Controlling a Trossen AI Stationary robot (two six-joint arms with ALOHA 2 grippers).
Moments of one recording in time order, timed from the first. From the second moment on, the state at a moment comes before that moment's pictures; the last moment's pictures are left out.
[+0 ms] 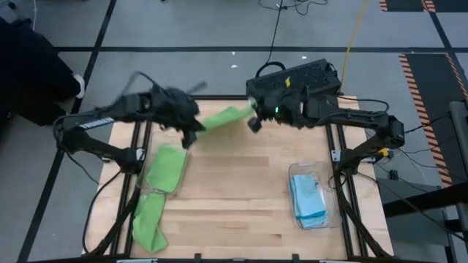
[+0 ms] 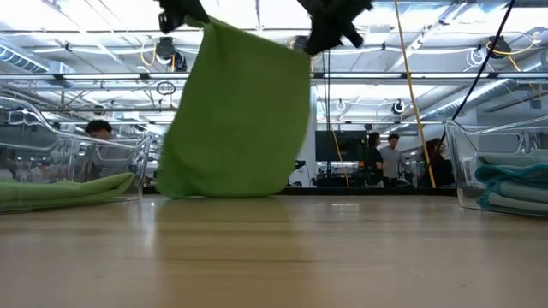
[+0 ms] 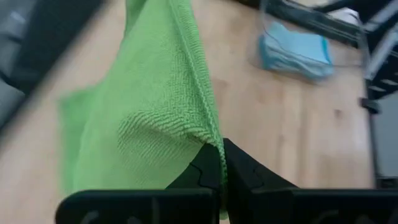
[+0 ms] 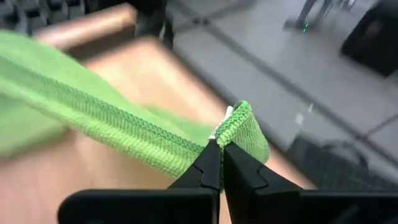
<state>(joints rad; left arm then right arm) 0.22 1.23 1.40 -0.96 0.14 -0.18 -0.23 1.47 1.39 -0.59 0.47 0.21</state>
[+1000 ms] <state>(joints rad) -0.27 1.59 1.11 -0.20 0.18 -0.71 0.05 1.13 0.79 -0.42 0.38 0.60</state>
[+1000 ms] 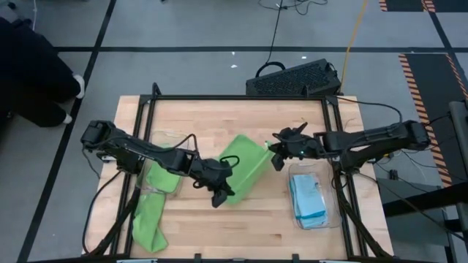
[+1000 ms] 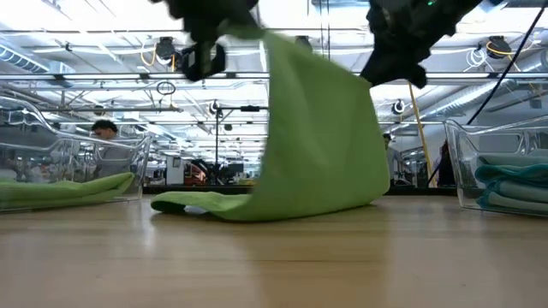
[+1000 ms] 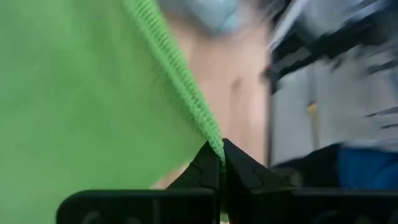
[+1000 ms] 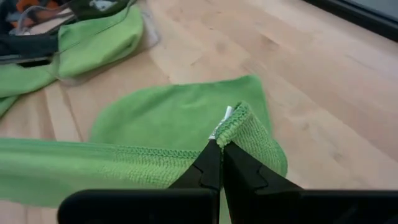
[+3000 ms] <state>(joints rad) -0.15 1.74 1.11 -0.91 -0.01 -0.74 -0.12 1.70 0.79 0.46 0.08 0.39</state>
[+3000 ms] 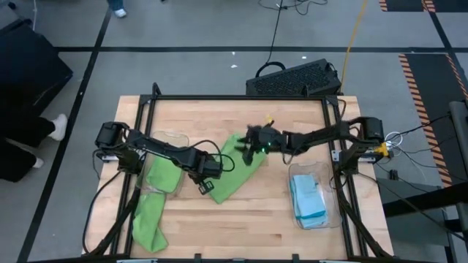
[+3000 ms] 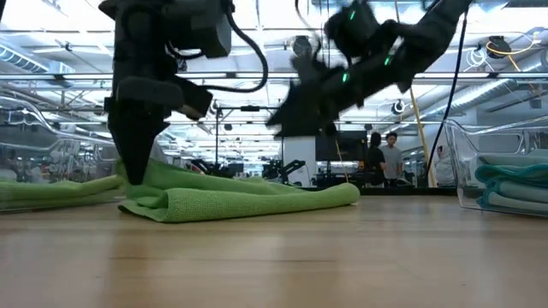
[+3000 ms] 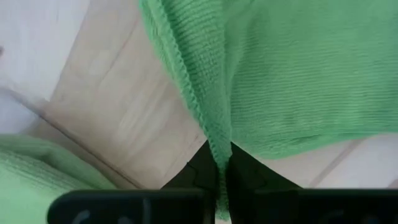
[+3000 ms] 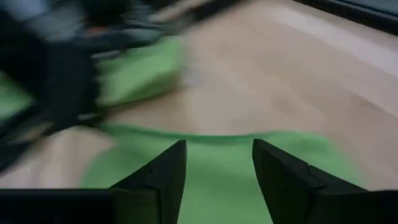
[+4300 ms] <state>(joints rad) -0.30 1.64 1.11 -0.78 -0.07 -0.77 0.27 1.61 0.82 0.20 0.13 0.19</state>
